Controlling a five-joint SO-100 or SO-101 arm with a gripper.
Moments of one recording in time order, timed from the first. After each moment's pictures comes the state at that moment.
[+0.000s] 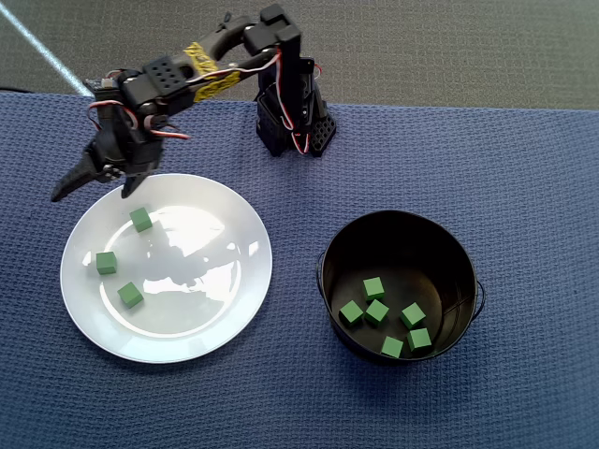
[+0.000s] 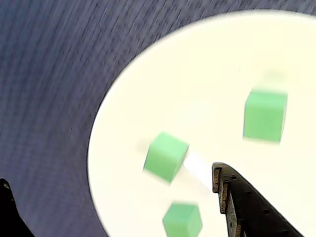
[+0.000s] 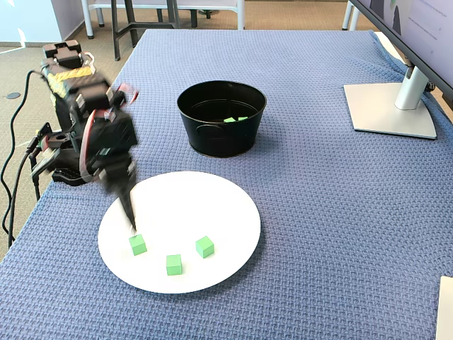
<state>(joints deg) 56.7 84.0 86.6 61.3 3.4</state>
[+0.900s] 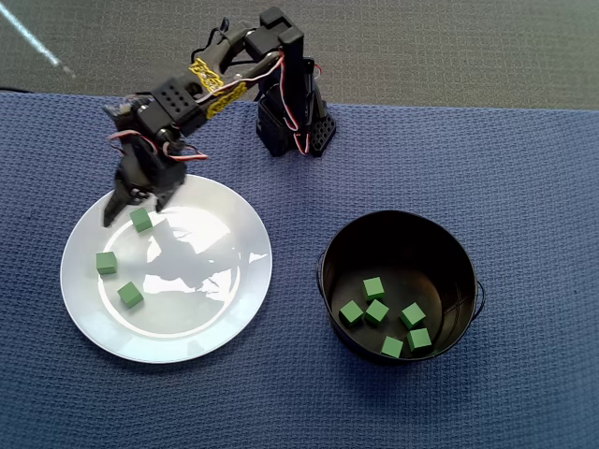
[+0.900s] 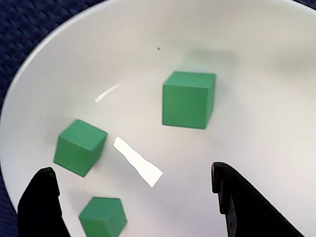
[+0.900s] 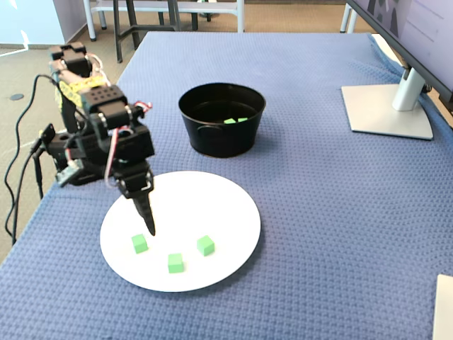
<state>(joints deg) 50.0 86.5 98.2 60.2 5.4</state>
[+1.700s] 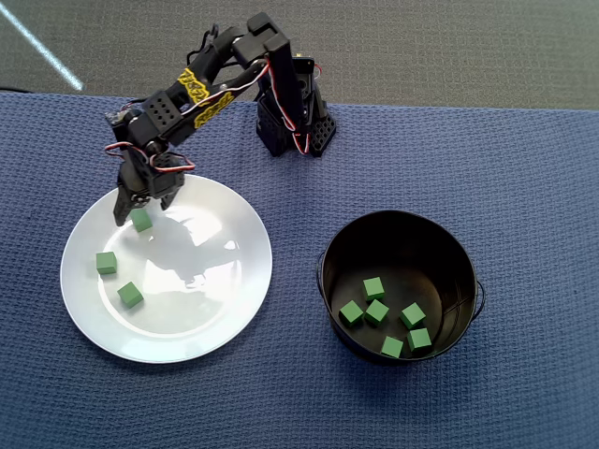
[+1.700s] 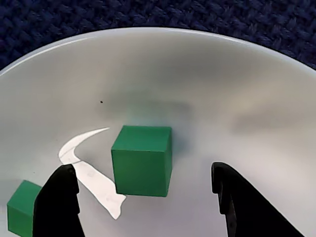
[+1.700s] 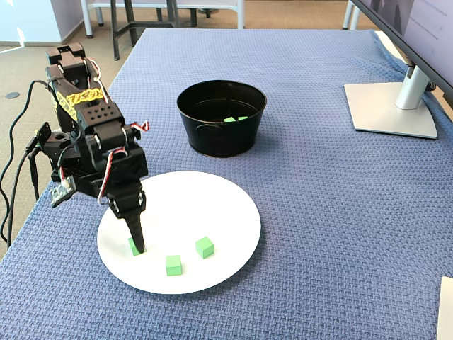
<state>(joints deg) 54.1 77.3 97.2 59.2 3.1</state>
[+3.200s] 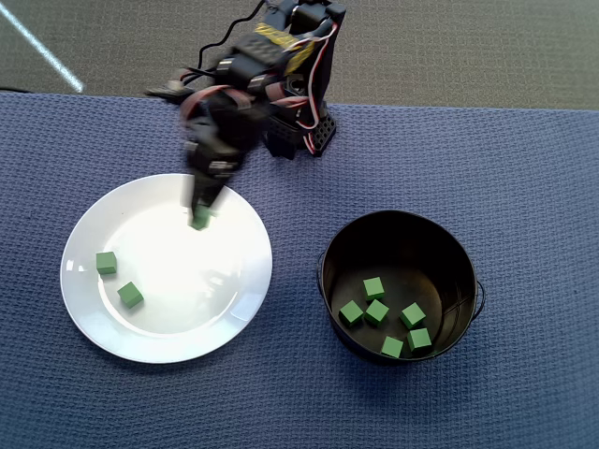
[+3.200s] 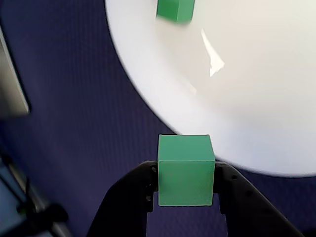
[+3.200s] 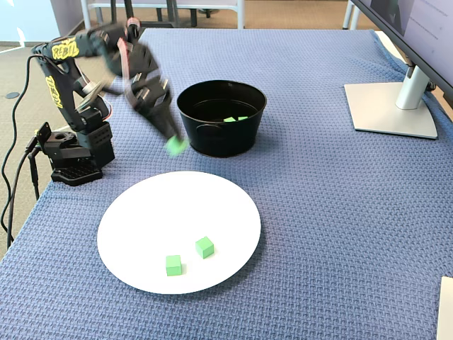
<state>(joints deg) 22.7 120.3 100.3 67.2 5.0</state>
